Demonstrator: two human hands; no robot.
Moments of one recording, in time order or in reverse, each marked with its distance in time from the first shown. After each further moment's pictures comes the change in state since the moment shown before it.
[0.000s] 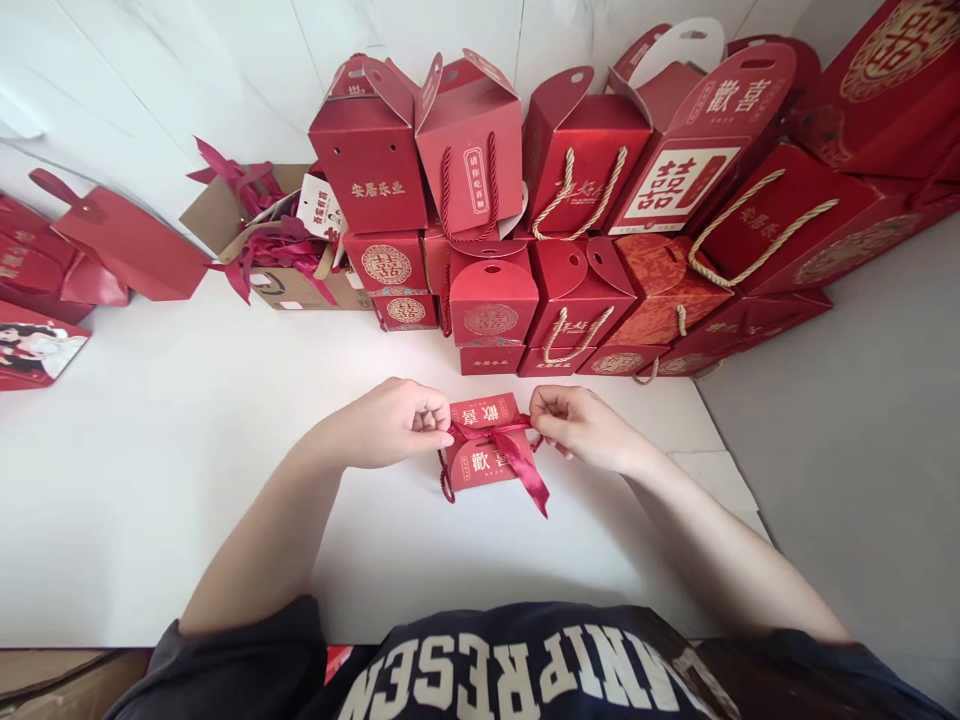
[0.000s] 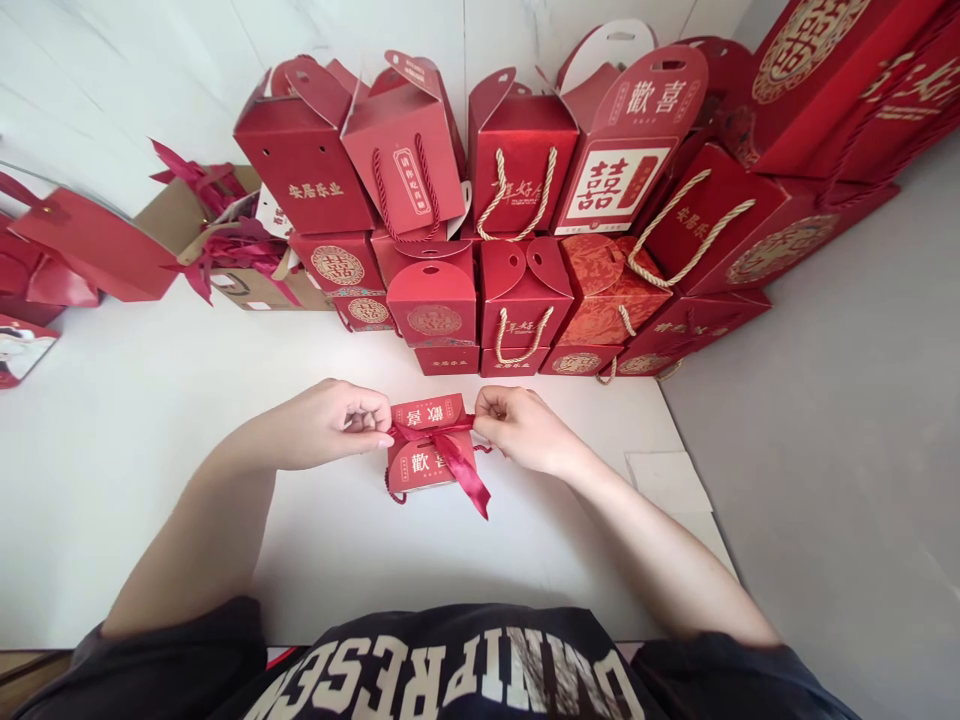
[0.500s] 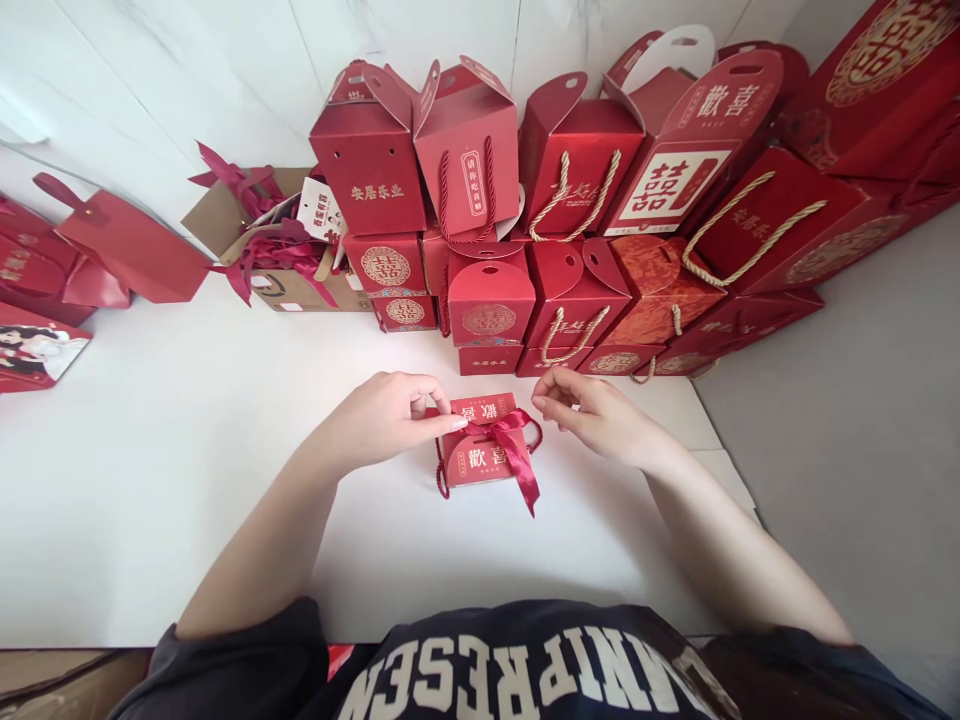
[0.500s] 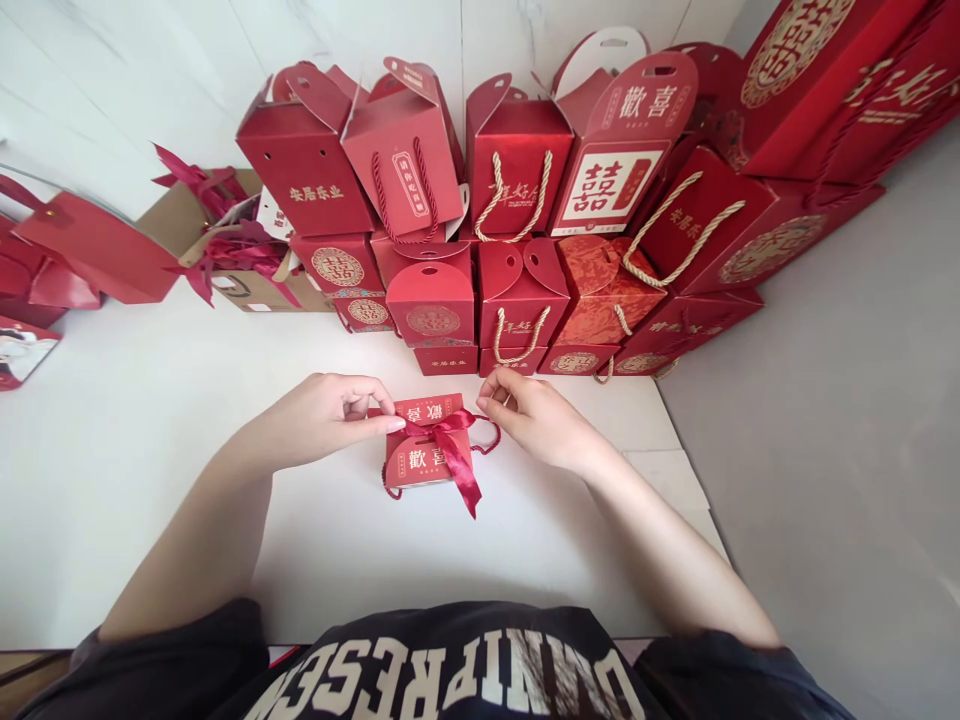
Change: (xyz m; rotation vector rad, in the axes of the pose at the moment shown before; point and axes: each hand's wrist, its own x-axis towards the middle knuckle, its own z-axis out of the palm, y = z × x) left_hand -0.004 0.003 0.003 0.072 0.183 -0.098; right_hand -0.008 -0.006 -0.020 -0.225 0.101 -0.185
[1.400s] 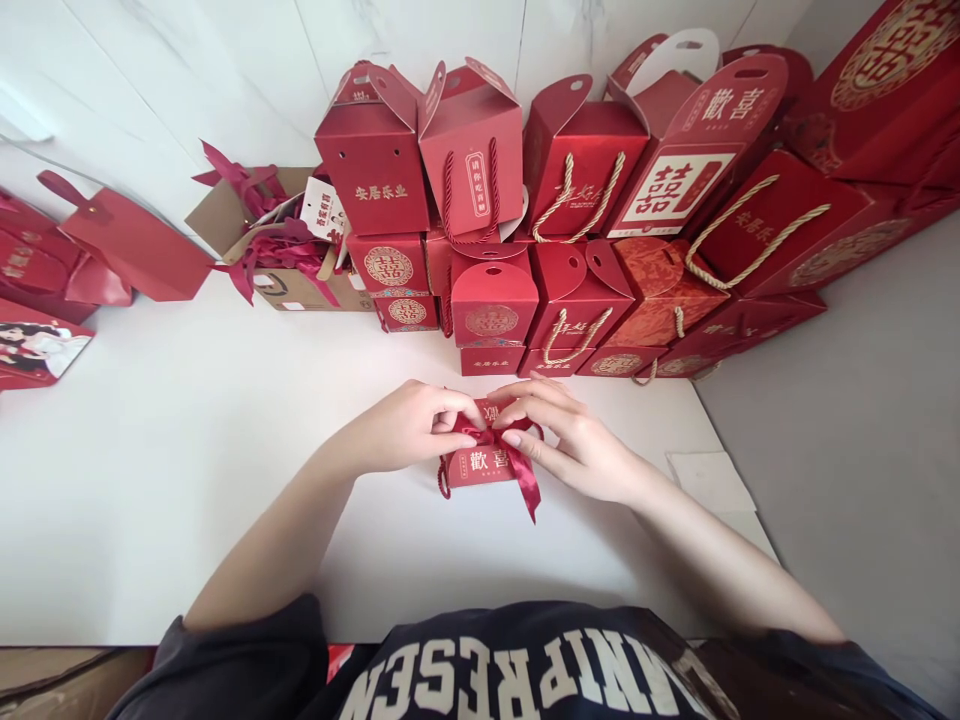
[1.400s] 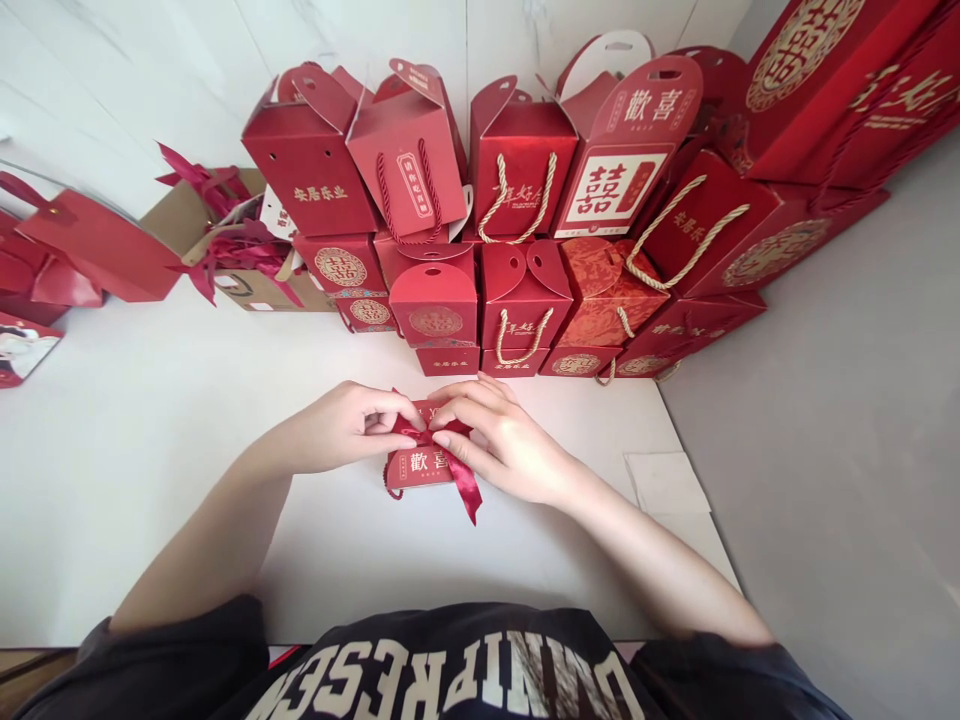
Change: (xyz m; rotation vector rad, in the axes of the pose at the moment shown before) left_hand 0.007 0.004 0.009 -0.117 -0.177 0.189; right_hand -0.008 -0.022 0.025 -0.115 0.029 -0.495
